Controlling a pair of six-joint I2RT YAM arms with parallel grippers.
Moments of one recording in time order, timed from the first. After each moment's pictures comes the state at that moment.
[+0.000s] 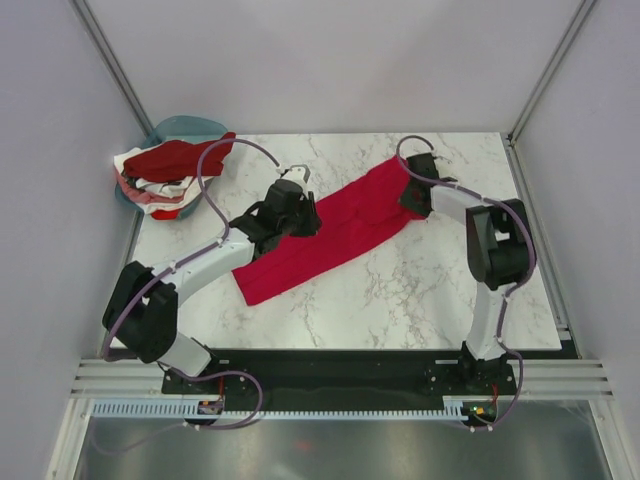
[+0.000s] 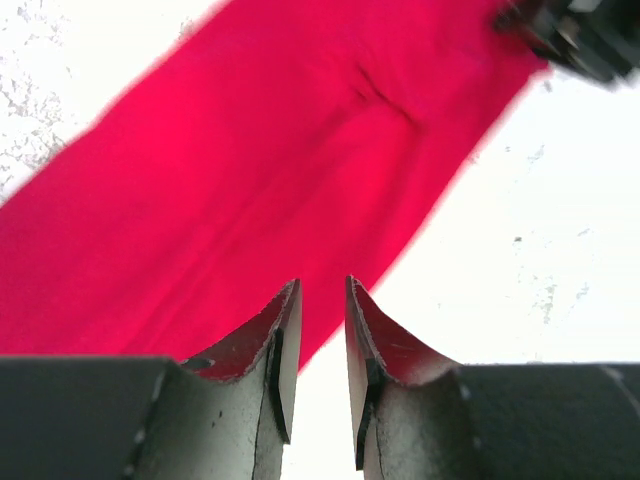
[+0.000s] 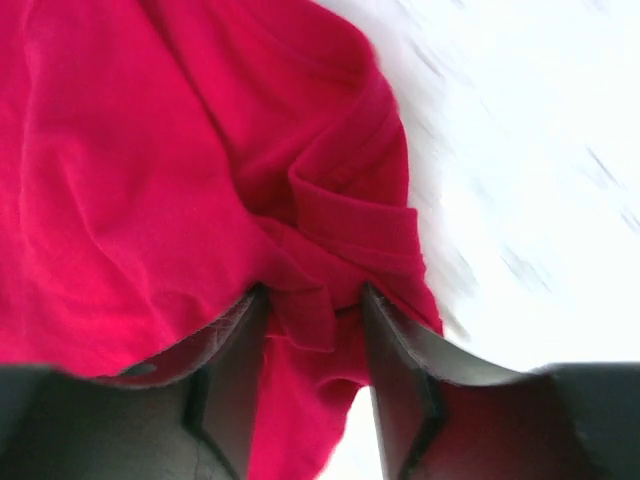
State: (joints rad) left arm -0.63 1.52 1.05 -0.15 -0.08 -0.48; right arm 0.22 1.96 1.28 -0.29 0.30 0.69
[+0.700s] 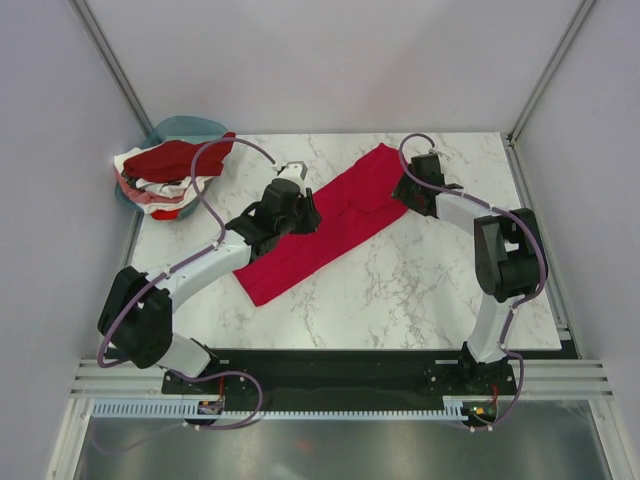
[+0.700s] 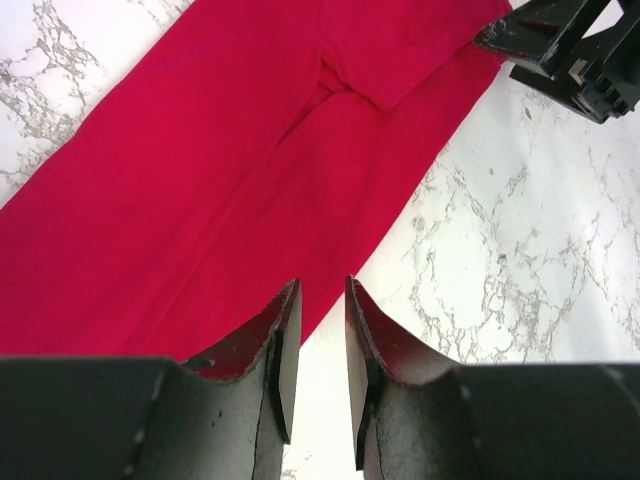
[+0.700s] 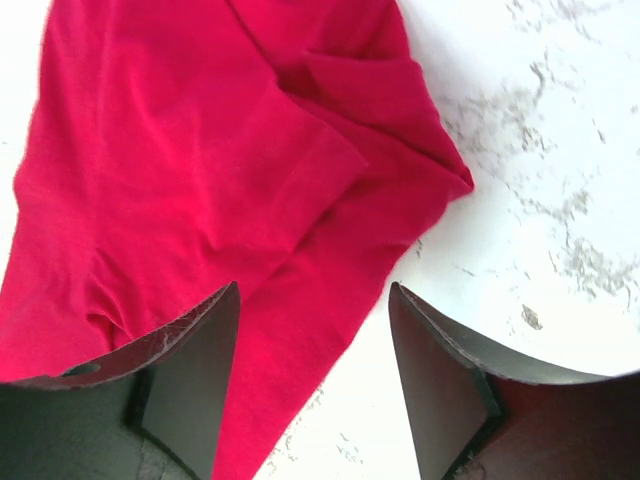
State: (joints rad) left arm -0.64 1.48 1.04 -0.12 -0.10 -0.49; right arm 0.22 1.90 1.26 -0.12 0.16 0.67
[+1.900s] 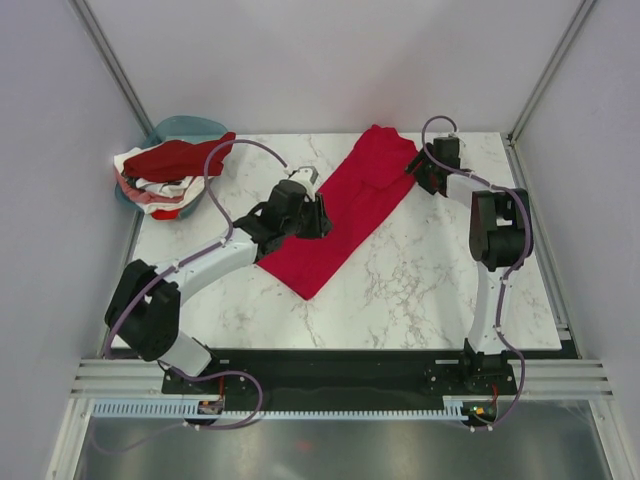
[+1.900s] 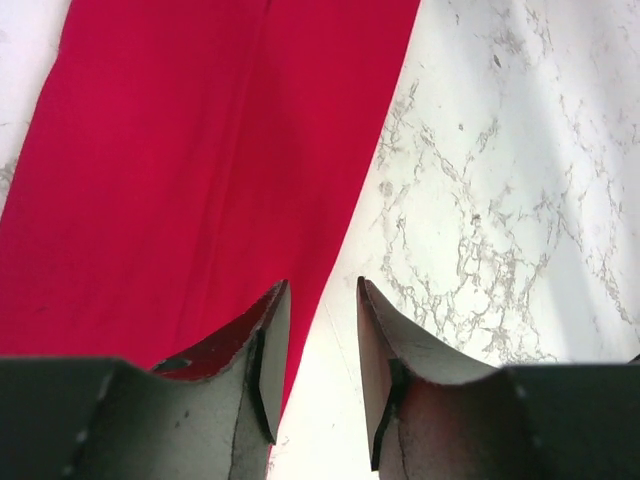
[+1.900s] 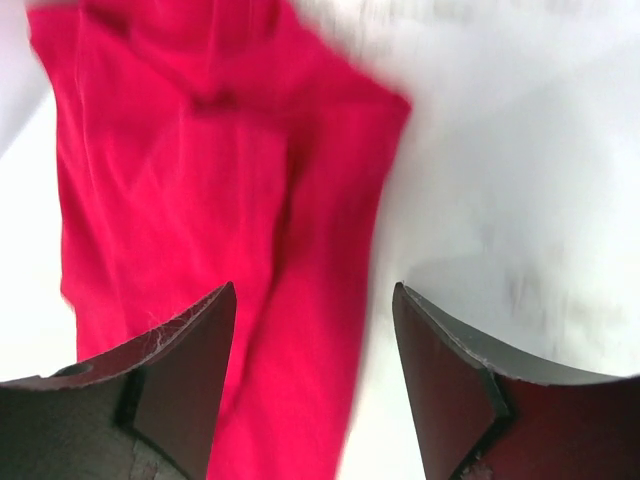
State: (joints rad) left arm -0.65 1.52 1.05 -0.12 0.01 -0.49; right arm 0.05 2.25 1.60 0.00 0.01 0.75
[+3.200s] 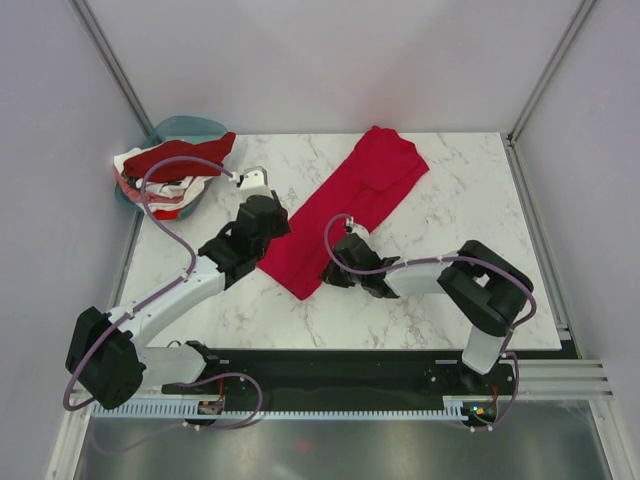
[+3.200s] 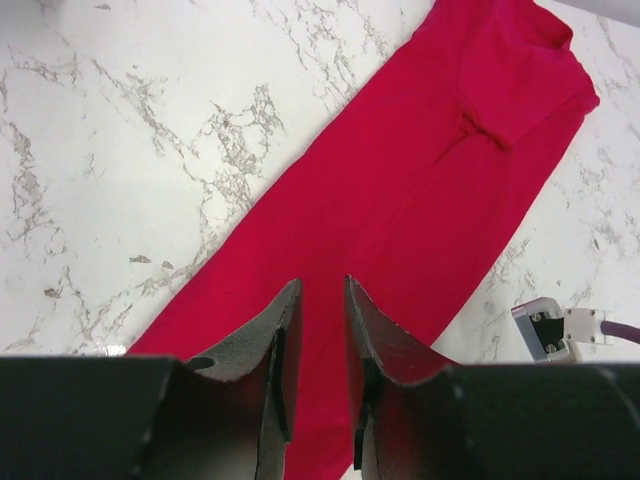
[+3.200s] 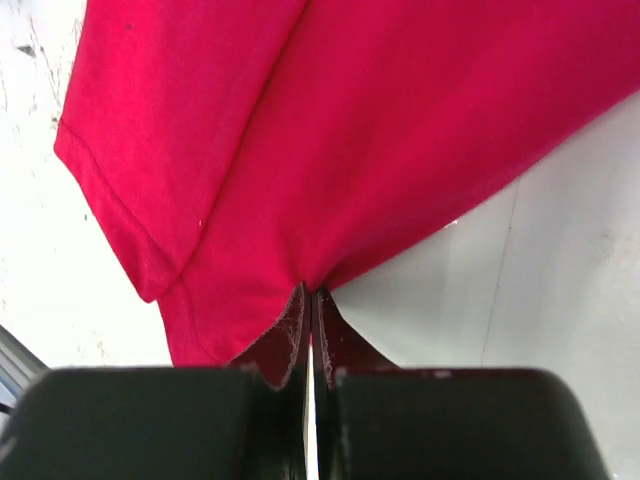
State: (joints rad) left arm -0.64 1.21 0.87 -0.11 -0.48 -0.55; right arm 0.85 1.78 0.80 0.26 0.07 0.96
